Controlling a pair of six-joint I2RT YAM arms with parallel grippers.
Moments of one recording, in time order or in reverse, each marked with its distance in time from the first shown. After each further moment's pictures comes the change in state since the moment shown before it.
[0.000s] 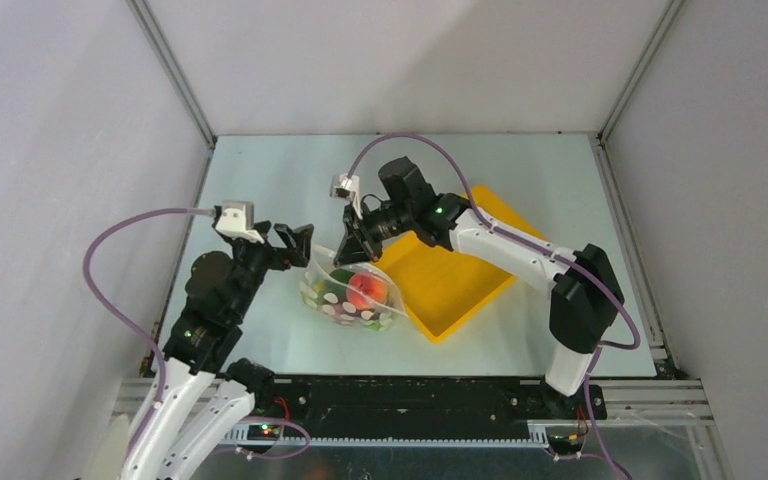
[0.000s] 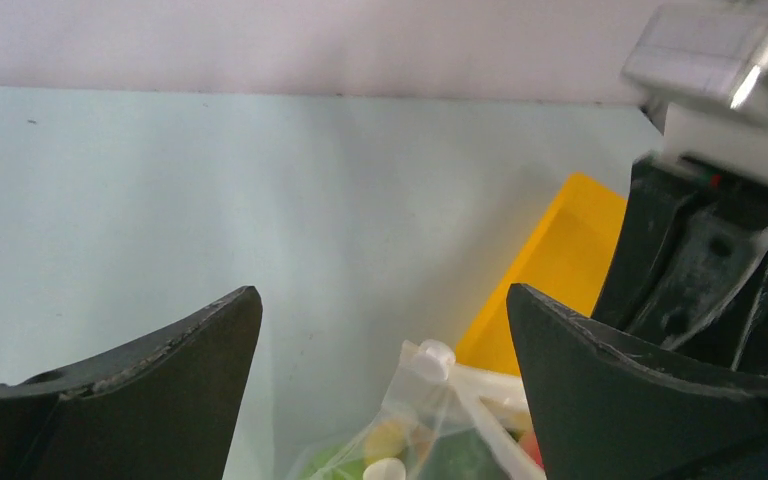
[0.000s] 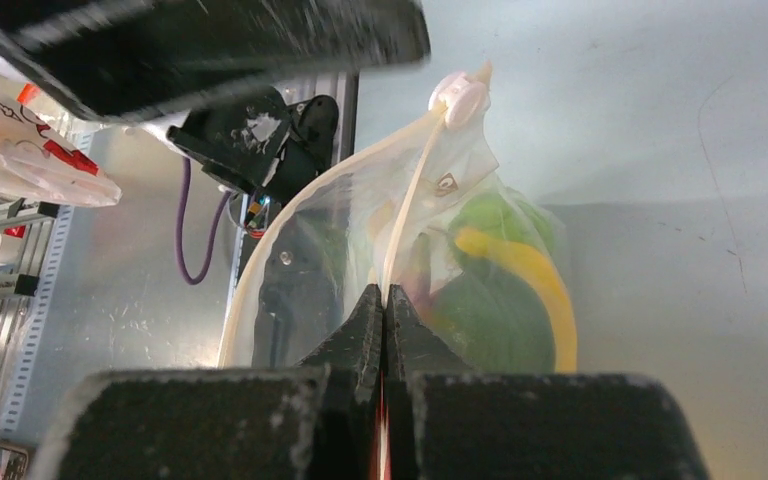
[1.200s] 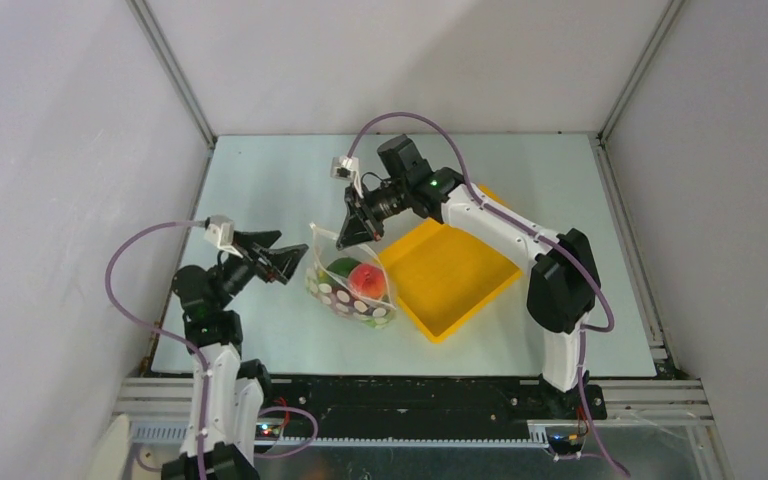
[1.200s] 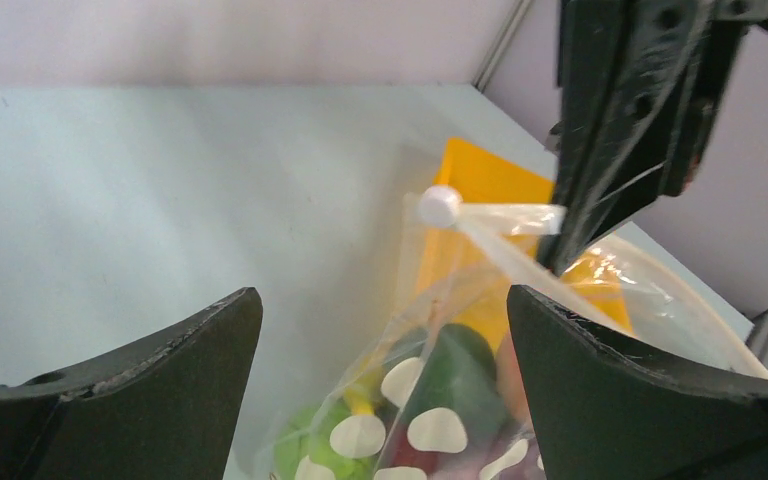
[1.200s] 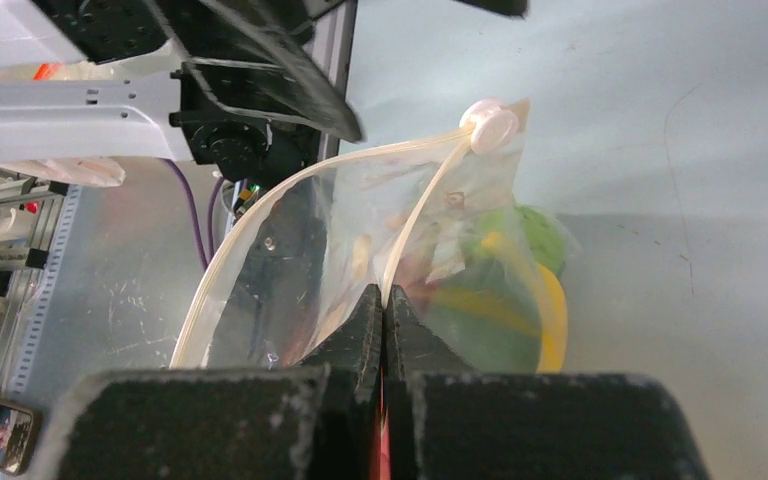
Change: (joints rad) left arm 0.737 0.060 -0.423 0.695 1.133 -0.216; right arm -0.086 0.154 0.233 -0.203 -0.121 -0.121
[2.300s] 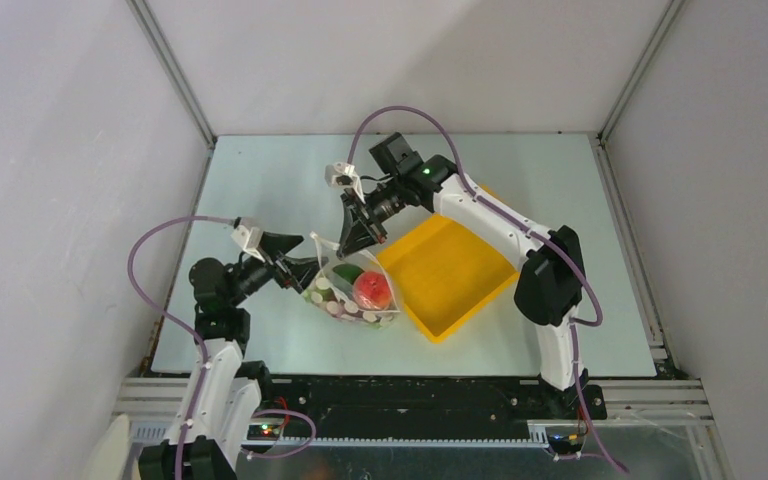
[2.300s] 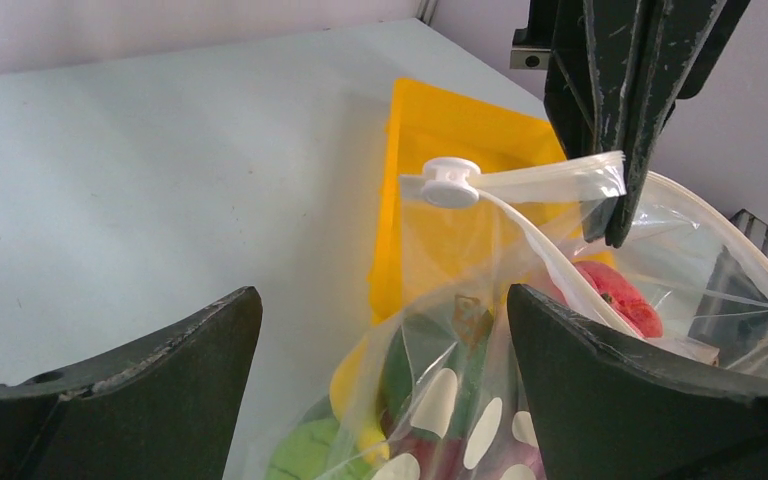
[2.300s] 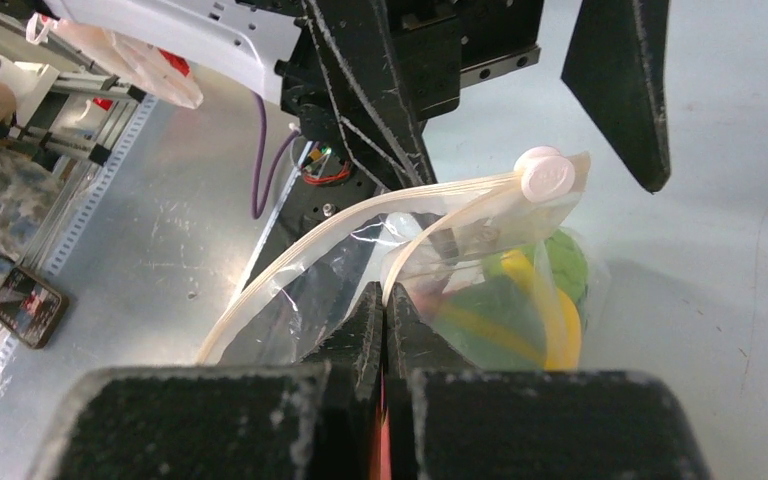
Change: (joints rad) left arm -0.173 0.101 -0.014 -0.004 0.016 0.148; right arm 0.006 0.084 0.182 -0.290 -0.240 -0.324
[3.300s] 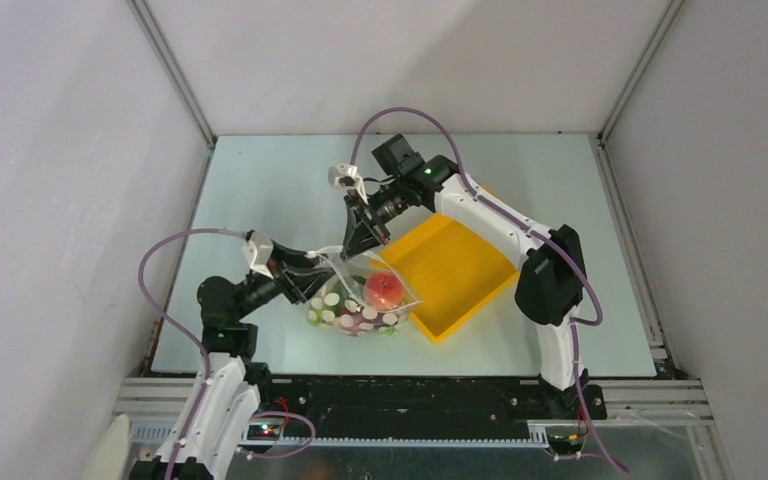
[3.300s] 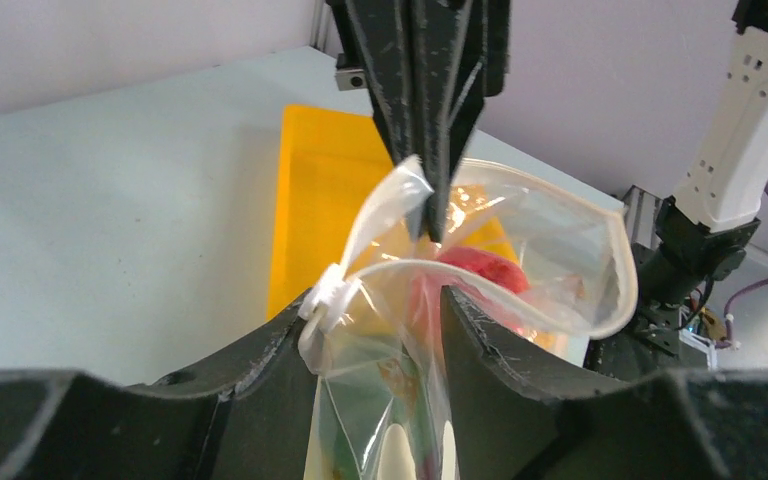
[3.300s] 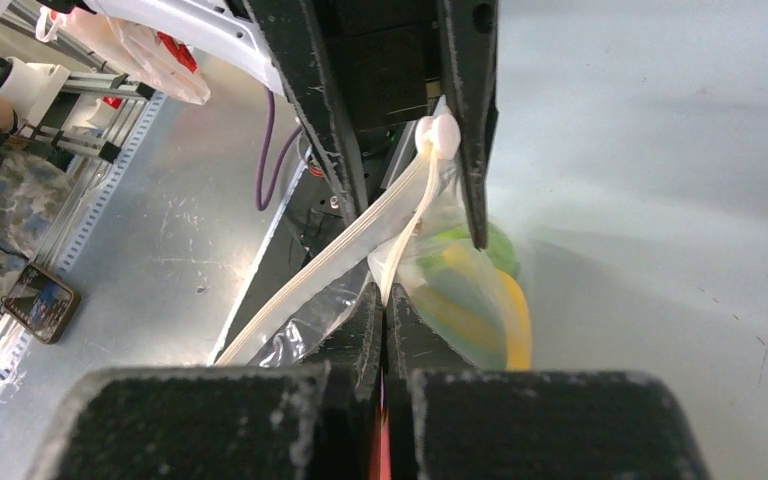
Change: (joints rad) left arm -0.138 -0.103 -0.073 0.140 0.031 -0.118; right arm -0.008 0.001 -0.002 -0.058 -0.010 -0.044
